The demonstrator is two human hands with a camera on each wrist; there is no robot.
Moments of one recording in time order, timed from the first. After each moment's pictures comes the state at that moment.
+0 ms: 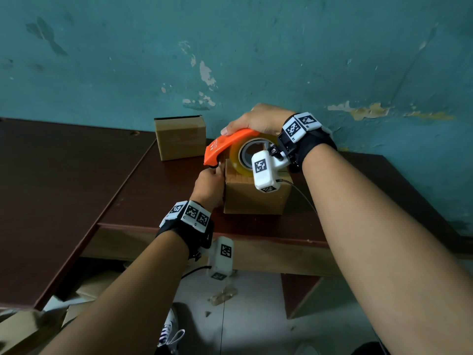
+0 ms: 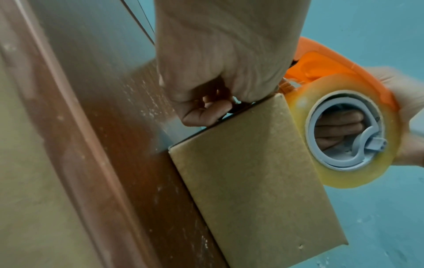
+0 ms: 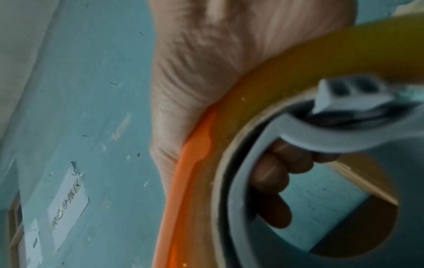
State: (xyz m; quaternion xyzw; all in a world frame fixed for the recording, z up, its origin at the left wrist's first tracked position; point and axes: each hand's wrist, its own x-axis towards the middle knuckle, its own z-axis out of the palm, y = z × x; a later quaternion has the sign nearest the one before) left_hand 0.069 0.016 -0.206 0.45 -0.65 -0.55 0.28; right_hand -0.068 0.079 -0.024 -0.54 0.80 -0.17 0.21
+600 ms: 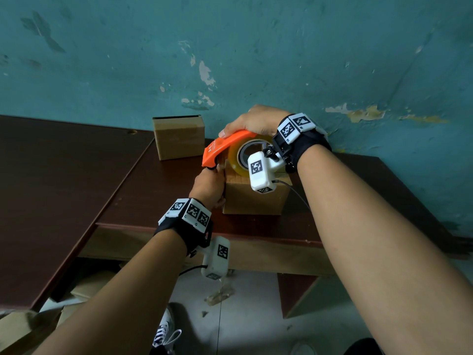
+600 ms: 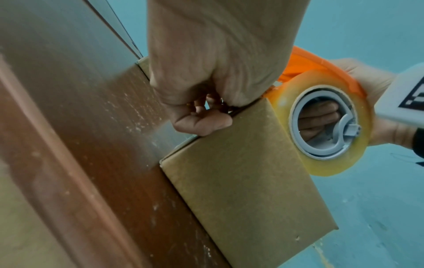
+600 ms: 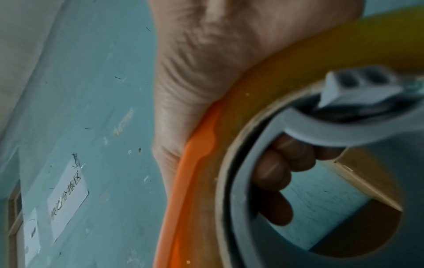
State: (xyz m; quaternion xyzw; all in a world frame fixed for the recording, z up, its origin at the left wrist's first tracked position) left_hand 0.070 0.016 -0.196 0.46 -0.63 -0.59 0.23; right_hand -0.058 0.075 -0.022 -0.52 0.82 -0.15 0.20
